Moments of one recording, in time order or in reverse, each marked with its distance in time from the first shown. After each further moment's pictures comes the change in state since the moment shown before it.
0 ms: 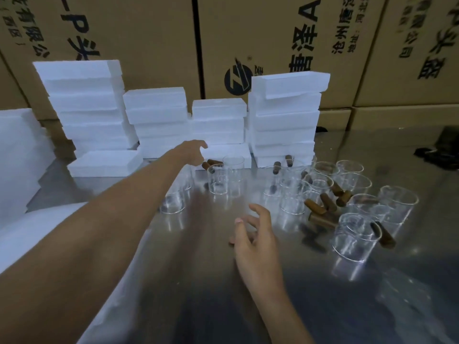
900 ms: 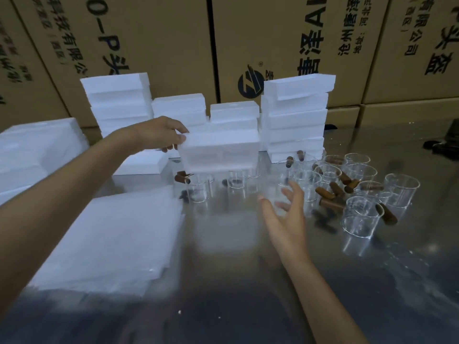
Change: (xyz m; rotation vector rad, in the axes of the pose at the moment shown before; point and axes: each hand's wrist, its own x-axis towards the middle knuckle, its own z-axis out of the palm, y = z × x) left_hand -0.152 -0.043 -0.110 -0.310 0.054 0.052; right_hand -0.007 -0.015 -0.012 0.075 0.150 -0.093
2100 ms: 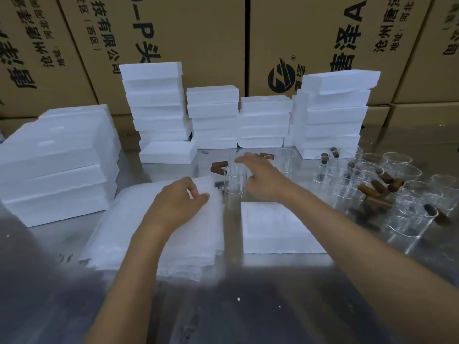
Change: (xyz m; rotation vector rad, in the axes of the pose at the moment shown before) left_hand -0.112 -0.086 0.085 -0.022 0.242 -0.248; right_hand 0.045 -0.062 0.107 -0.785 -0.721 -0.292
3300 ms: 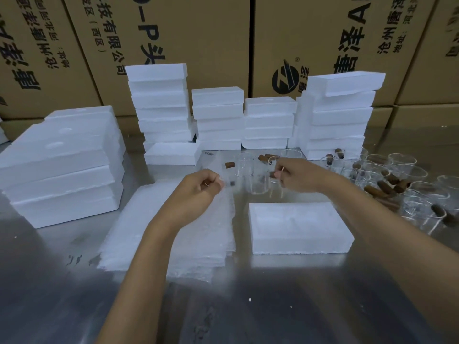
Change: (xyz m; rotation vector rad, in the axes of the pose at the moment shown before) left_hand -0.012 0.018 -0.014 -0.465 -0.120 0.180; right_hand -0.003 0.038 -0.040 -0.147 -0.045 0.103
